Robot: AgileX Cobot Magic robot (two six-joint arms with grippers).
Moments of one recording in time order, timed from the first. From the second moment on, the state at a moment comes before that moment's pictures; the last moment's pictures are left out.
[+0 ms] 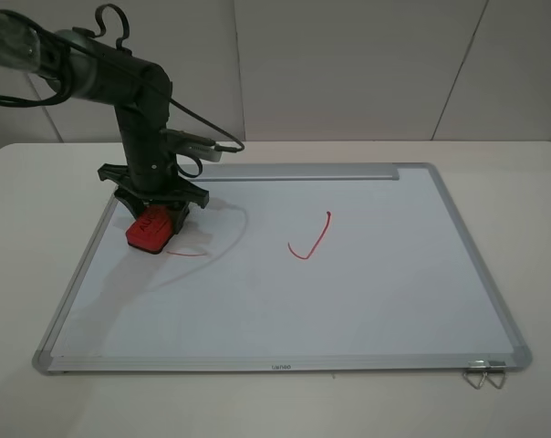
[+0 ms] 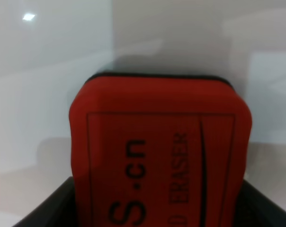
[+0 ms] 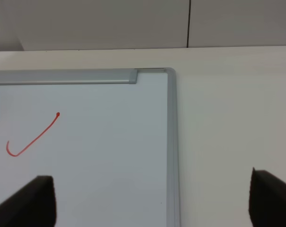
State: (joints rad) left arm -0.38 2.28 -1.53 0.10 0.97 -0.15; right arm 0.07 0.00 -0.52 -0.06 1.06 0.10
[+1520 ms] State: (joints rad) left arm -0.48 2.11 -1.12 -0.06 0.49 -0.05; right arm 0.07 0.00 -0.52 -0.06 1.06 0.10
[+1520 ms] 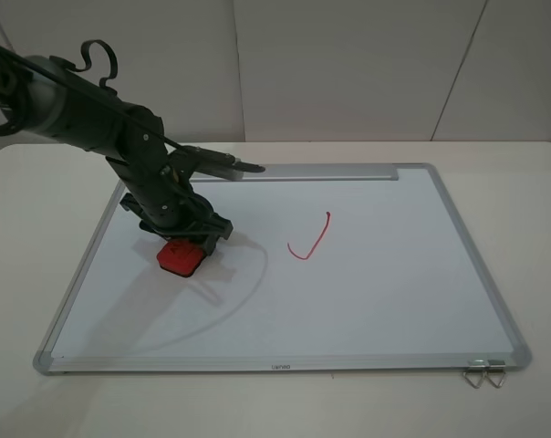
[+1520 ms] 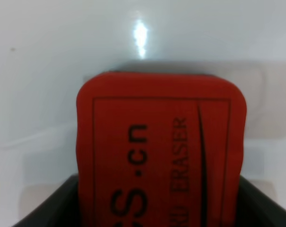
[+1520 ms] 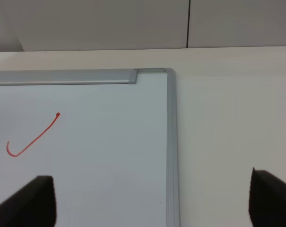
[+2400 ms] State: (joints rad) left arm -0.32 1.78 -0.83 -0.08 0.52 -0.07; right arm 0.07 0.00 -0.52 -0.06 1.06 0.10
